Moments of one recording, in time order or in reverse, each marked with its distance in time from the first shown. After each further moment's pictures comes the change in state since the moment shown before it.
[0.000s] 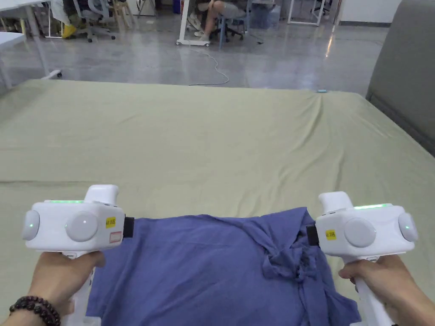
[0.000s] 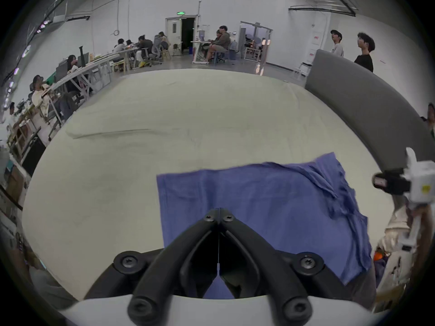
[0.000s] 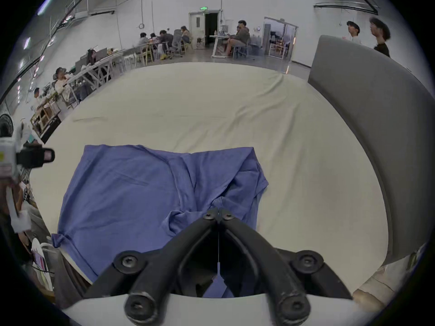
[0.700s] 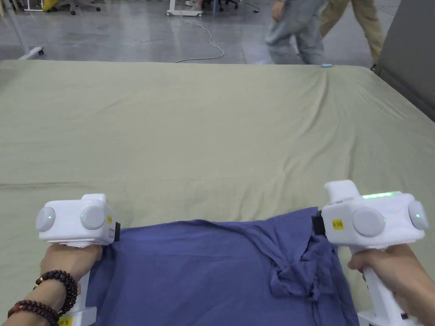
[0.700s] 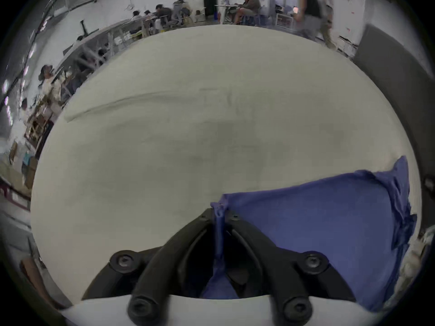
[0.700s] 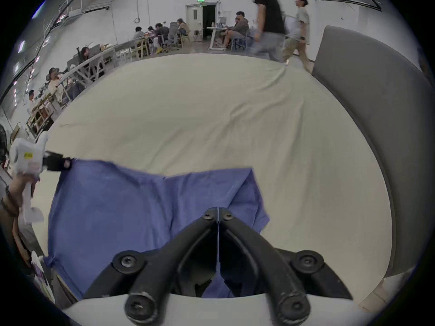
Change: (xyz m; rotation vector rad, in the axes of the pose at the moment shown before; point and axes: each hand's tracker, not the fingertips) left arm -0.026 0.035 -0.151 -0.249 0.178 0.021; right arm 0.026 0.059 -0.087 -0.049 -0.013 -0.016
